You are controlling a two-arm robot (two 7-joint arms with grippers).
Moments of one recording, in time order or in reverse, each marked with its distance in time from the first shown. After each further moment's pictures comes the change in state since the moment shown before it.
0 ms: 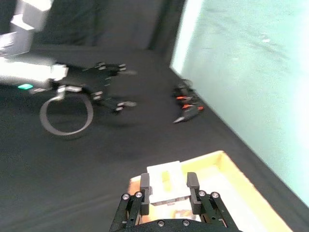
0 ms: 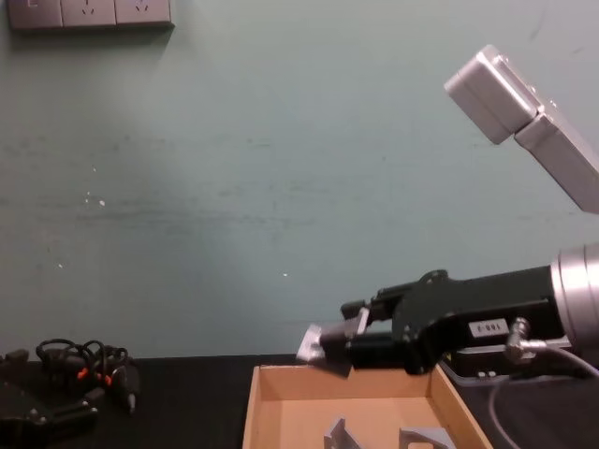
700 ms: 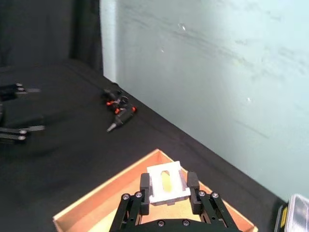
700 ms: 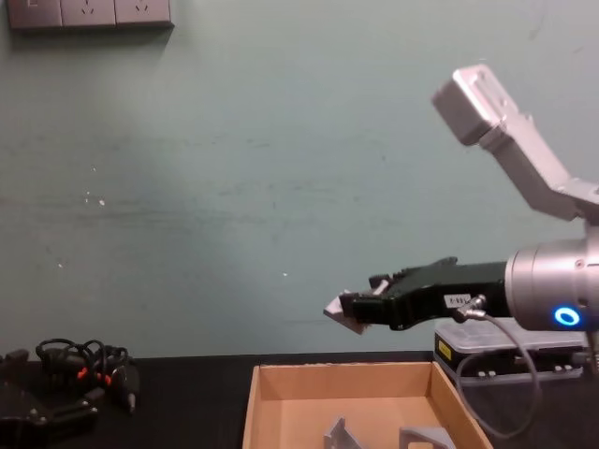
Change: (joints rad) left arm 0.000 0.000 0.000 0.000 0.000 0.000 0.000; right arm 0.006 -0.184 0.113 0.165 -0.039 0.059 -0.225
